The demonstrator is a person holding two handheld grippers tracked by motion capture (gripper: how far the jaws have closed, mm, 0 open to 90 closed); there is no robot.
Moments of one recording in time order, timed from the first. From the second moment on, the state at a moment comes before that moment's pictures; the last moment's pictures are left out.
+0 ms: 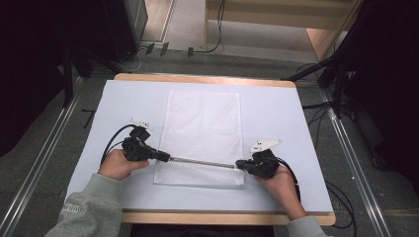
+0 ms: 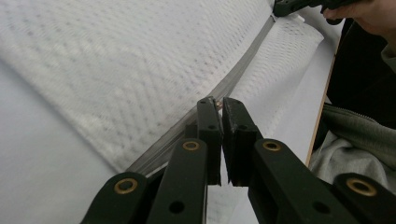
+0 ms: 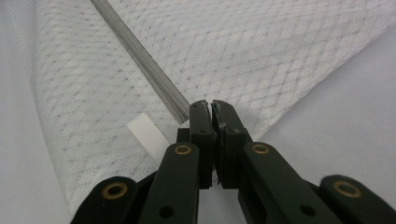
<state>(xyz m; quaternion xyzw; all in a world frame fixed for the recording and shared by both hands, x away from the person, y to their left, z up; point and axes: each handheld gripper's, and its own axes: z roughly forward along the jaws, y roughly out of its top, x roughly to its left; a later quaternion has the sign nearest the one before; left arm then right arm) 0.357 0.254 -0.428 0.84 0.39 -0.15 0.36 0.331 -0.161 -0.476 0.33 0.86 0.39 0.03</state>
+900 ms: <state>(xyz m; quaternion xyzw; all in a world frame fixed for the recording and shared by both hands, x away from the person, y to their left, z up) 0.343 0.305 -0.435 0.81 0.44 -0.14 0.36 0.335 -0.162 -0.475 0.32 0.86 0.39 0.02</state>
